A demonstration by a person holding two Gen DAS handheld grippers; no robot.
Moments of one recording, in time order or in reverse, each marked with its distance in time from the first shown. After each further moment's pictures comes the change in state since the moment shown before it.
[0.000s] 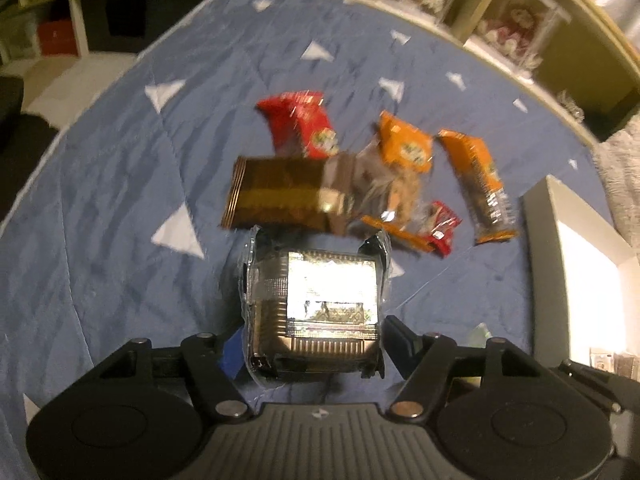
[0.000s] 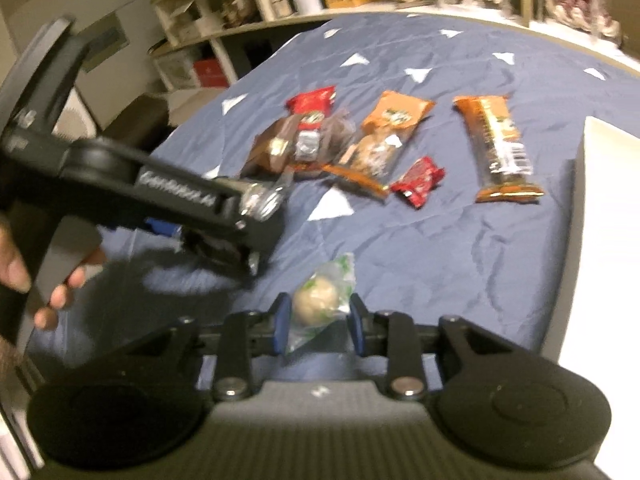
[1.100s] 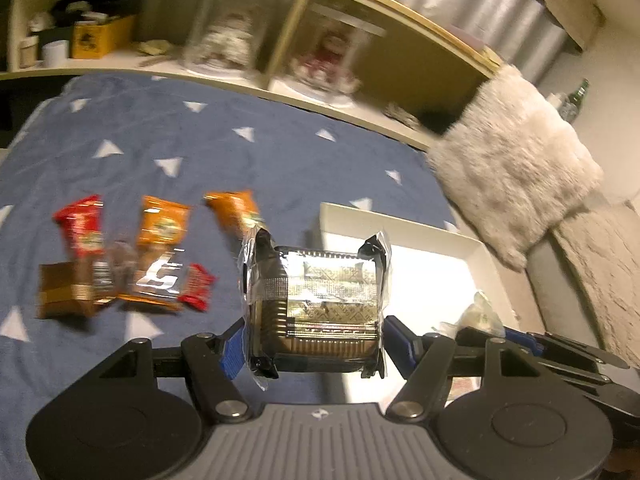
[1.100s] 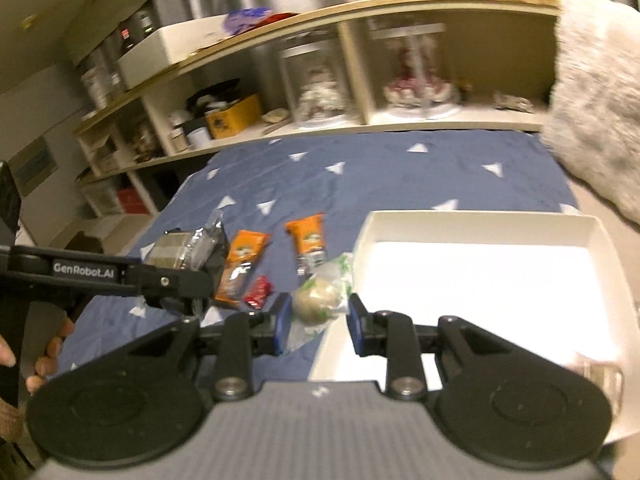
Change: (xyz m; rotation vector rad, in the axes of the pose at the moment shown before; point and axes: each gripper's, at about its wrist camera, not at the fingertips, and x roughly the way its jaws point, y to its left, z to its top) left arm -0.051 -0.145 -0.008 0.221 -0.124 -0.315; right arm -0.152 -0.086 -0.017 0.225 -0.301 -0.207
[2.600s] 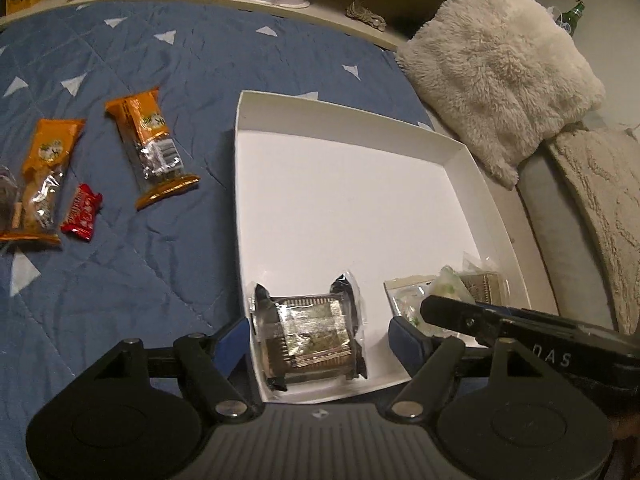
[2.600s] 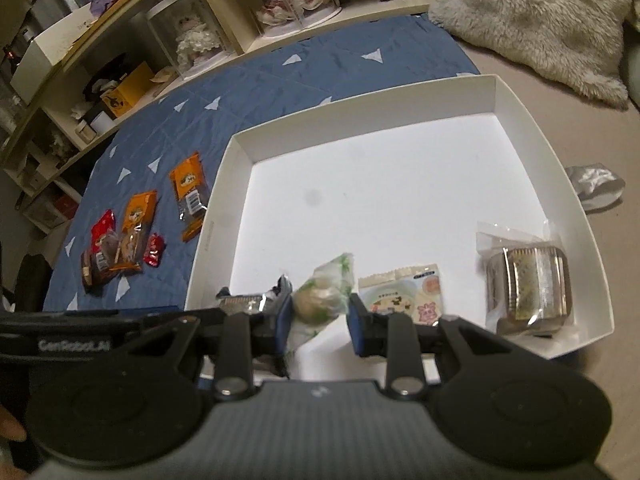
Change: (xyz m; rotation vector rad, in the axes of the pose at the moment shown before) left arm 0.081 -0.053 -0.029 0.052 0.229 -0.030; right arm 0.023 -0.084 -0.030 0.278 0.222 -0.119
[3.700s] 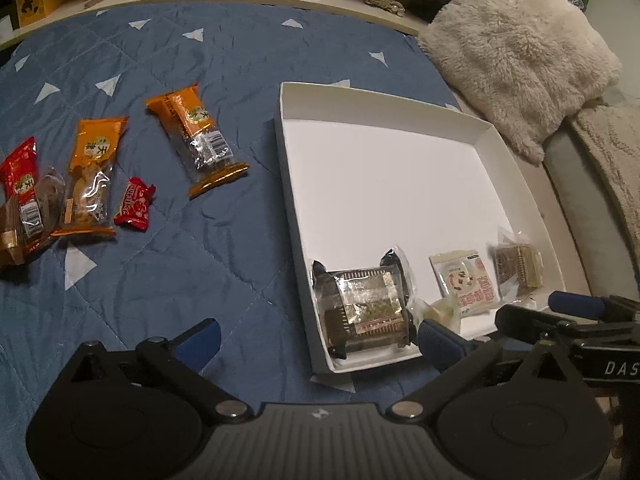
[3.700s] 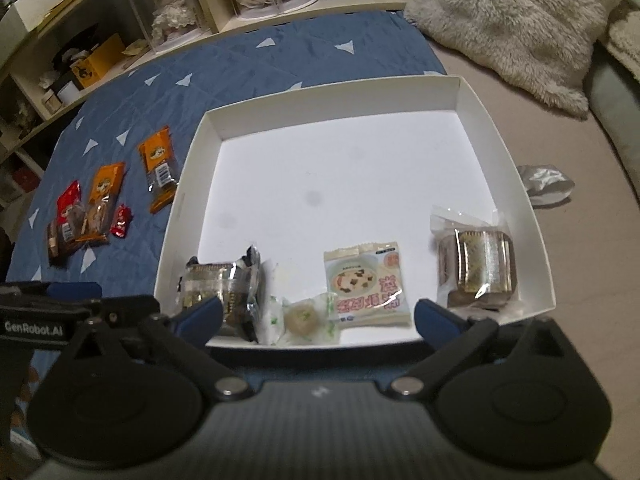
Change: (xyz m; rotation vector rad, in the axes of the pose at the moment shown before) left arm -0.018 0.019 -0.007 0.039 0.042 0.085; right arm -0.020 0.018 -0.009 -0.051 0.057 -0.176
